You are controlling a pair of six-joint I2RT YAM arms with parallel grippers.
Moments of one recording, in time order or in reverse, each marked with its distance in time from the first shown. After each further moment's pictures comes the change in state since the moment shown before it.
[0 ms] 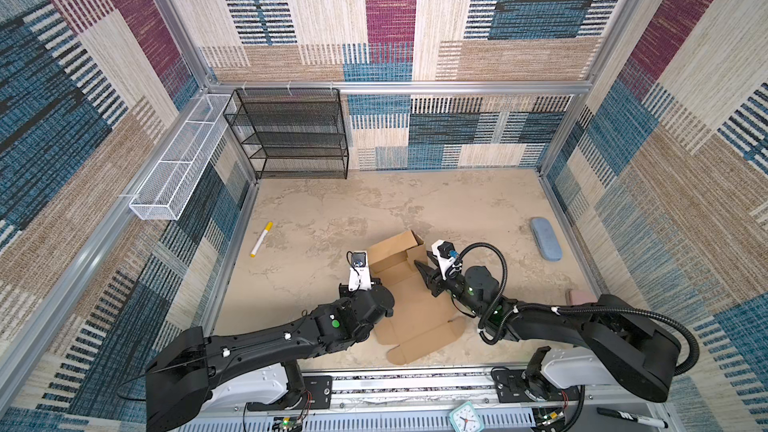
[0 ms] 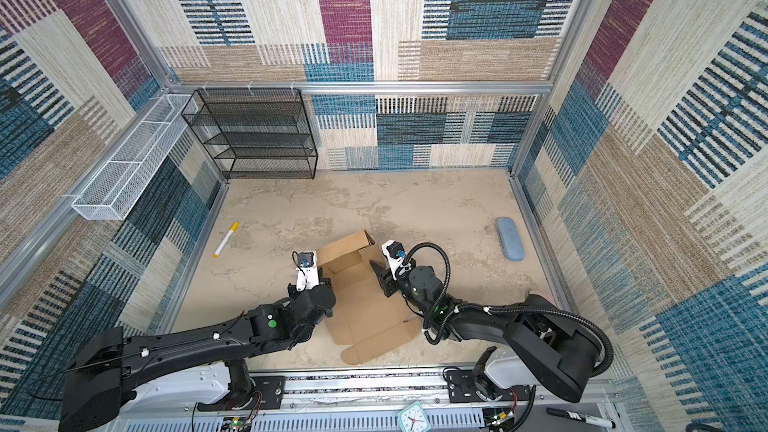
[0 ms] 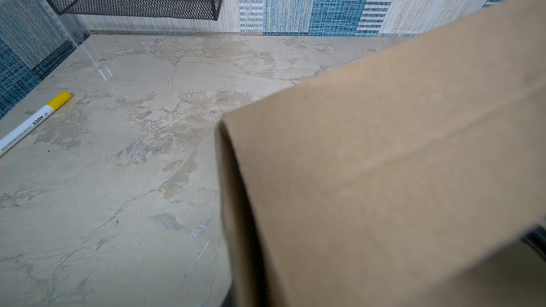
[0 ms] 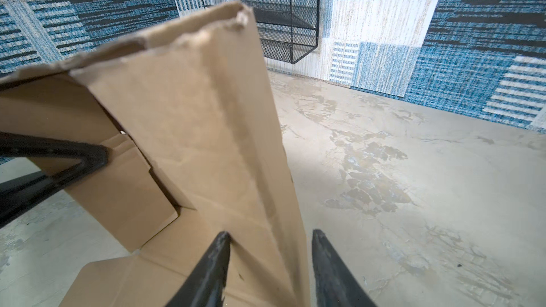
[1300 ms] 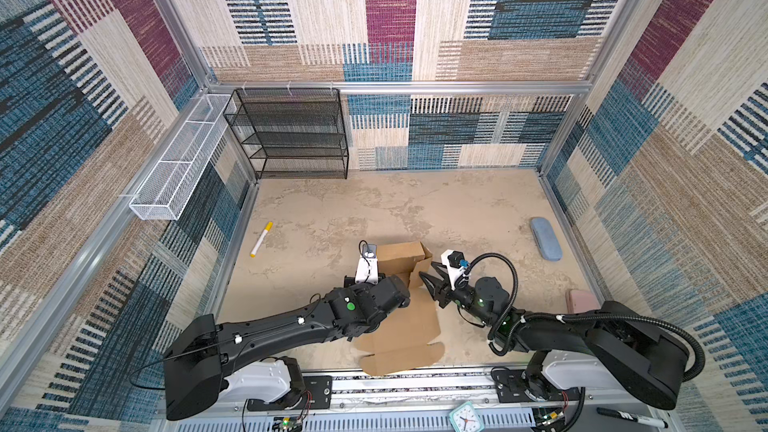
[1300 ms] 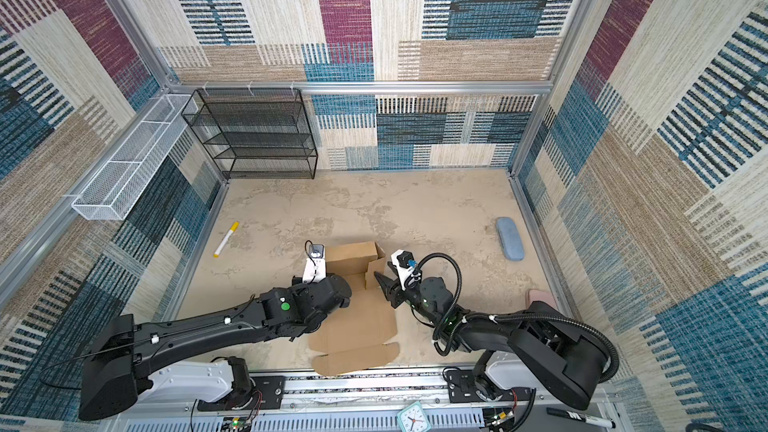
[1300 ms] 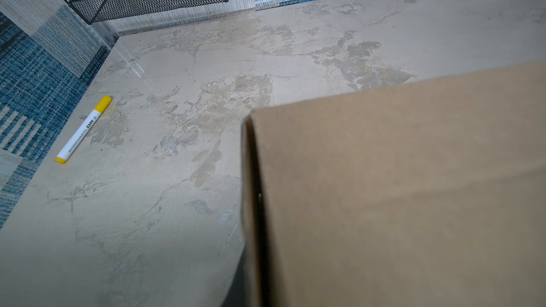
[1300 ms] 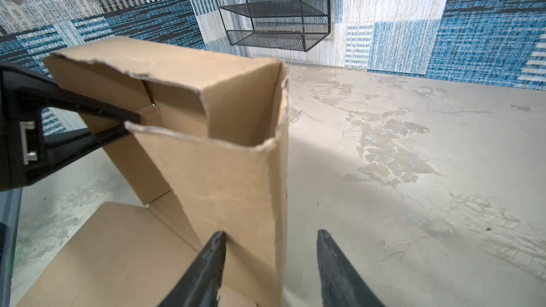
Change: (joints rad) left arm 0.002 0.127 0.240 -0.394 -0.008 -0.083; right arm -0.006 -0.031 -0.126 0.107 -0.079 0.090
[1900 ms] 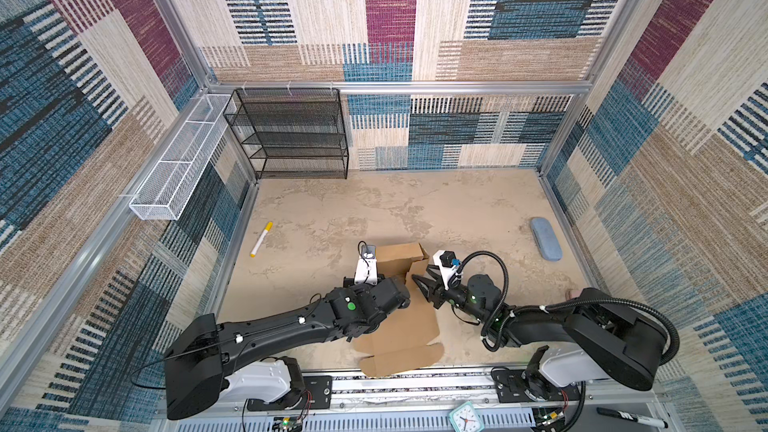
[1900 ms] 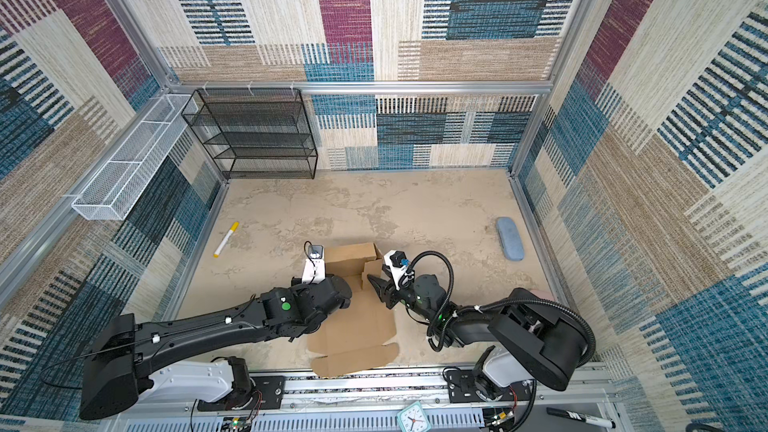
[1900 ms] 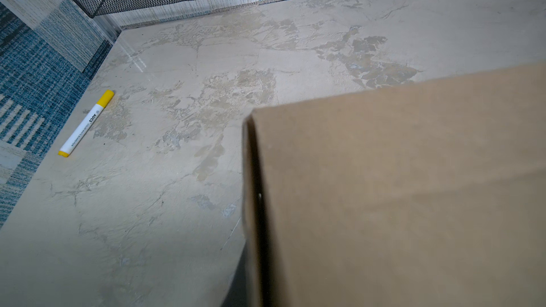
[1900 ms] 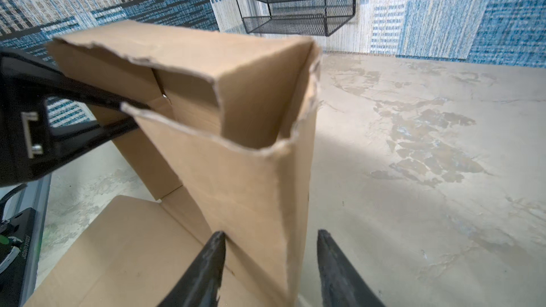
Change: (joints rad) left arm -0.001 0.005 -0.002 -0.023 0.001 -0.025; right arm 0.001 0.132 0.032 0.068 -0.076 0.039
